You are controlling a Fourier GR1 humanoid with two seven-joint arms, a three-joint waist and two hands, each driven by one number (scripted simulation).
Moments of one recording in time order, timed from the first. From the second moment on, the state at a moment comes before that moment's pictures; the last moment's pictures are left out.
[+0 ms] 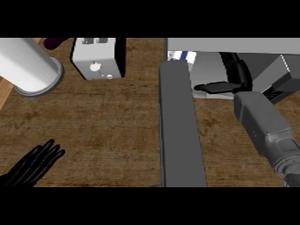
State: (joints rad) left arm 0.33 0.07 0.18 -1.97 0.38 -0.87 0.05; right arm -0.98 -0.22 -0.47 -0.11 0.20 0.06 -0.79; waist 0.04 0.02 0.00
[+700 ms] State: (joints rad) left arm 0.21 0.00 0.03 -1.80 0.05 -0.78 -0.09; right arm -0.66 -0.08 -0.40 -0.22 0.19 0.19 -0.91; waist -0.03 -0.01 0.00
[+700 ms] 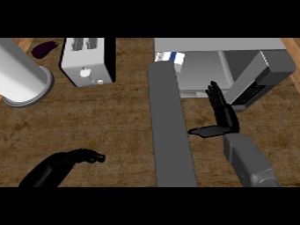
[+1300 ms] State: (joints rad) left arm 0.05 0.00 -0.10 -1.61 -0.17 -0.65 -0.18; right arm -0.28 -0.13 -0.35 -0.49 0.16 0.22 -0.93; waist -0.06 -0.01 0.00
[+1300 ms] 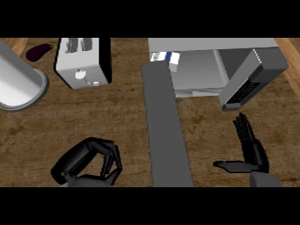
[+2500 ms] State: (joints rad) left arm -0.23 0.01 -0.73 -1.20 -0.07 -0.06 -0.27; right arm 0.31 -0.25 -0.21 -1.44 -0.22 0.52 -0.65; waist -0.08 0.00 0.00
